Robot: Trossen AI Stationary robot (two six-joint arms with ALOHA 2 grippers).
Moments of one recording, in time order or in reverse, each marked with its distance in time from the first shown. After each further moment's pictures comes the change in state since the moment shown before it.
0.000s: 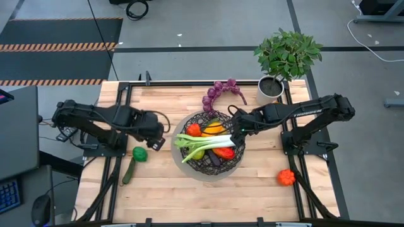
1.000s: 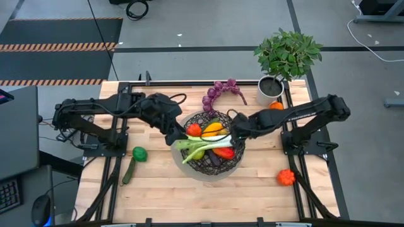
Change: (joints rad) left arm 0.200 0.000 0.040 0.709 0.321 0.567; right arm 0.043 0.064 0.000 -0.087 0.073 0.133
